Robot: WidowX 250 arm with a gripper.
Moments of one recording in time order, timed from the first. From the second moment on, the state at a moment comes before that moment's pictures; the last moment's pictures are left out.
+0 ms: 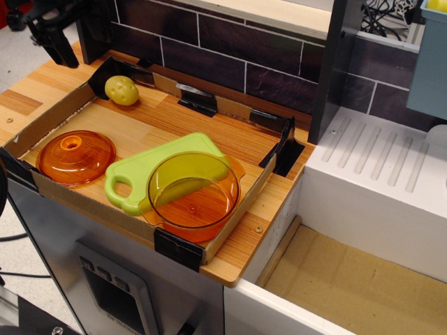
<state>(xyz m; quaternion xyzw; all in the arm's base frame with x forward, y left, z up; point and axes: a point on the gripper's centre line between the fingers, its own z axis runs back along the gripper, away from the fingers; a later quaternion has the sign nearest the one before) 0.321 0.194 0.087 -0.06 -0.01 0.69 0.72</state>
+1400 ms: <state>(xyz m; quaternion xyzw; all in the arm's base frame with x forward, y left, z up) 0.355 0.186 0.013 -0.03 -0.02 0.72 0.69</state>
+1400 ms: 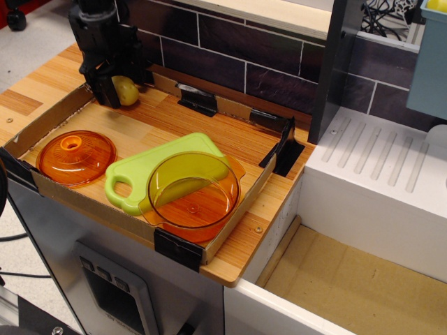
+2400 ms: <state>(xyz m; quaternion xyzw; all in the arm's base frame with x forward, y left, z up) 0.334 0.165 0.056 -0.07 0.00 0.70 0.71</state>
